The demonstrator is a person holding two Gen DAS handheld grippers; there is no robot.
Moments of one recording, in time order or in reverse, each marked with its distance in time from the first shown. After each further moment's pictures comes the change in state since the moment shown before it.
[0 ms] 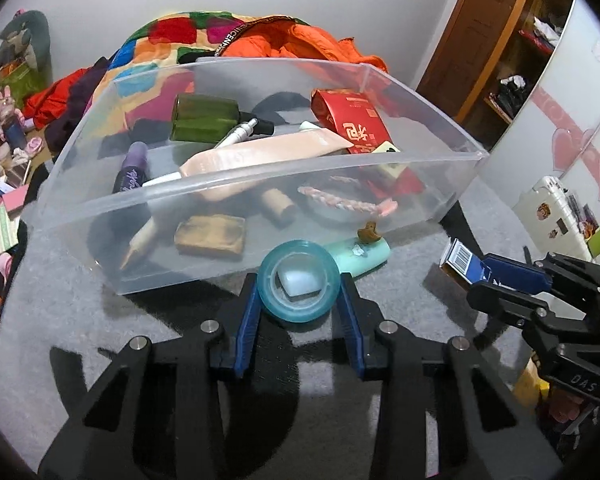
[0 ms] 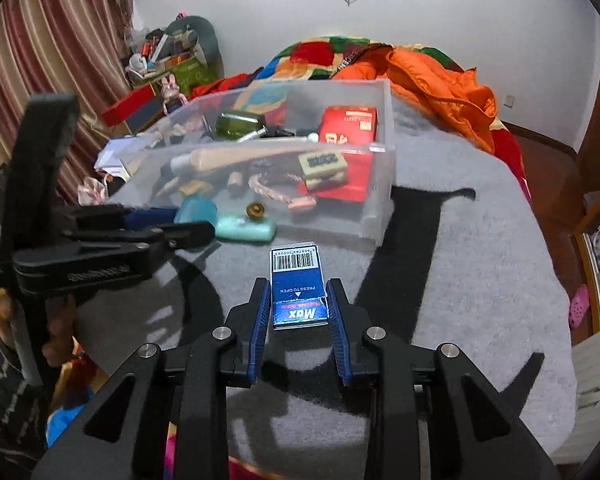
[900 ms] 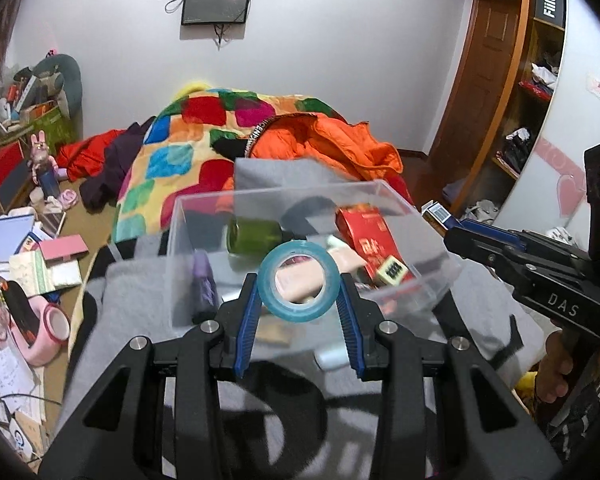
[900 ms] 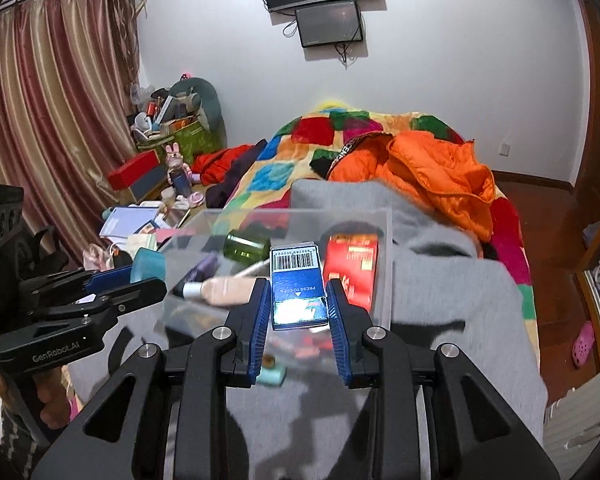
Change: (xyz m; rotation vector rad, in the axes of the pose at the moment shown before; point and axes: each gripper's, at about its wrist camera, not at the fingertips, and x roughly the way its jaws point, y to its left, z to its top) left arm -0.075 0.011 0.042 0.002 -0.250 0.082; right arm -0.018 0.004 0.082 0.016 -0.226 -0.001
